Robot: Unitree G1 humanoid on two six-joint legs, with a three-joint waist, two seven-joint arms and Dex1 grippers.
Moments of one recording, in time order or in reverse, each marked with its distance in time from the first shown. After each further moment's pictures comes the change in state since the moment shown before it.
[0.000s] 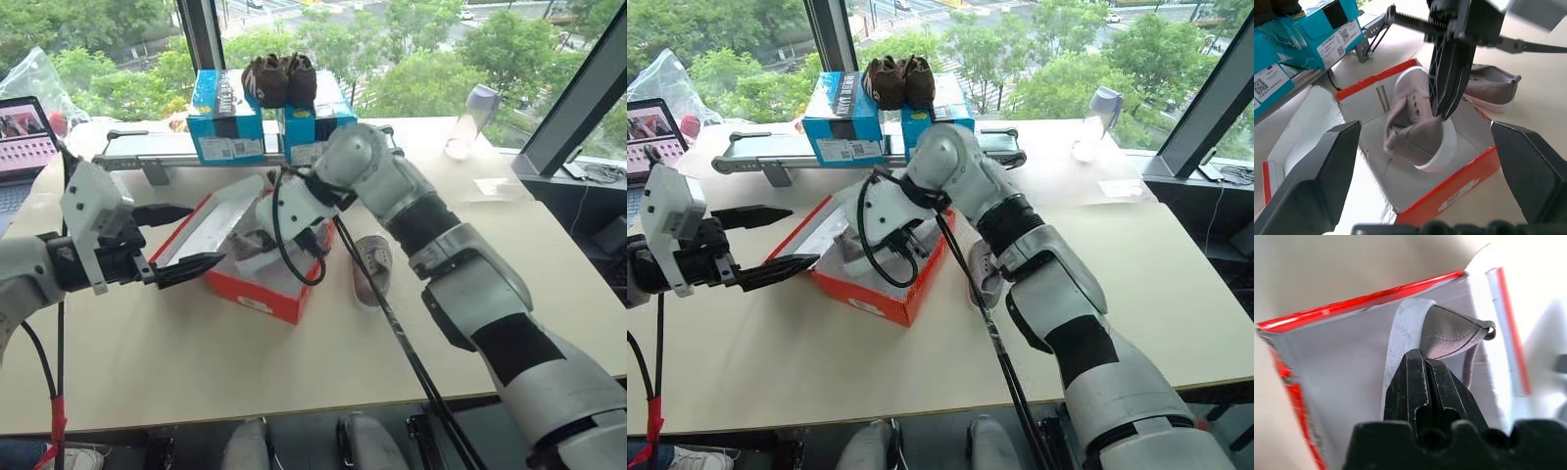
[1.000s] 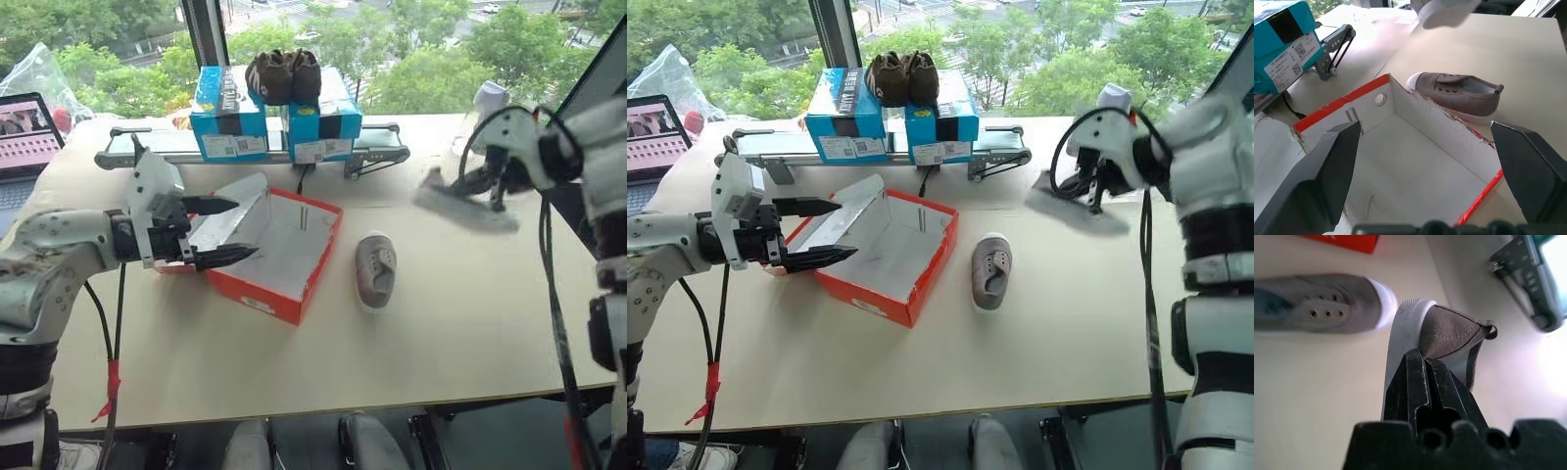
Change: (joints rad) left arm -0.278 -0.107 -0.314 0.240 0.151 -0.128 -0.169; right arm 0.306 -0.614 -0.278 -0.261 0.132 0.965 -0.014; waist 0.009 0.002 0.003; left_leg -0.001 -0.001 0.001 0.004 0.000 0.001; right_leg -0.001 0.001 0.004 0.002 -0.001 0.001
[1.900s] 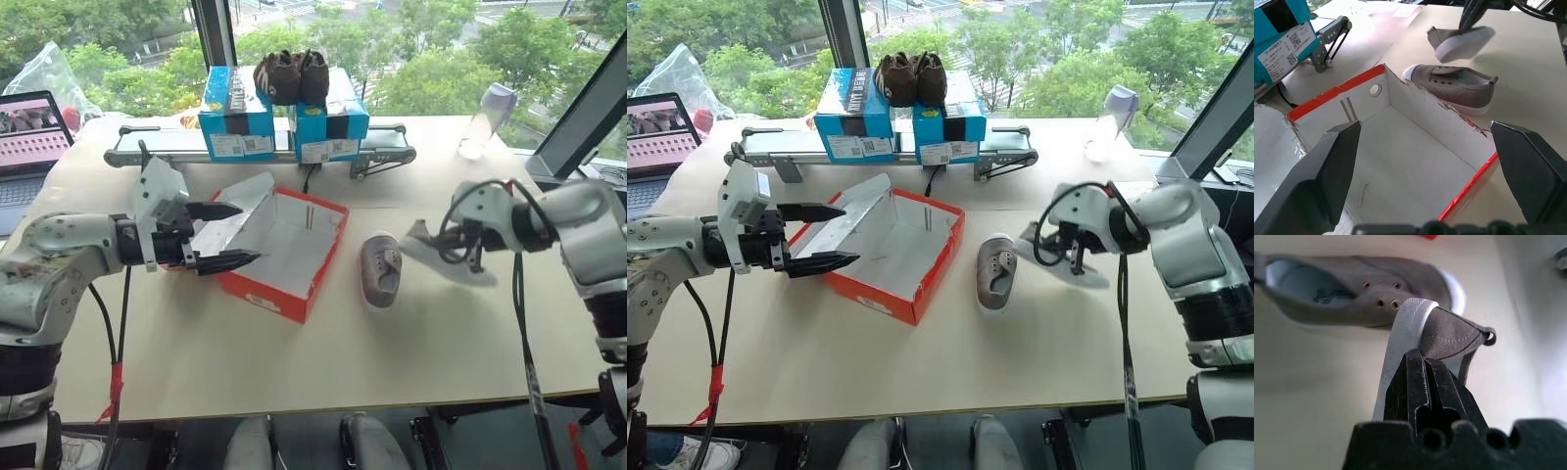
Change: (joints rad) left arm 0.017 -0.001 0.006 -0.009 0.006 0.006 -0.013; right arm 0.425 -0.143 -0.001 -0.315 0.059 -0.219 -0.157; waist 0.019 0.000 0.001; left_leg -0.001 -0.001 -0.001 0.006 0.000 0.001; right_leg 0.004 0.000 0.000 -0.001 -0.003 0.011
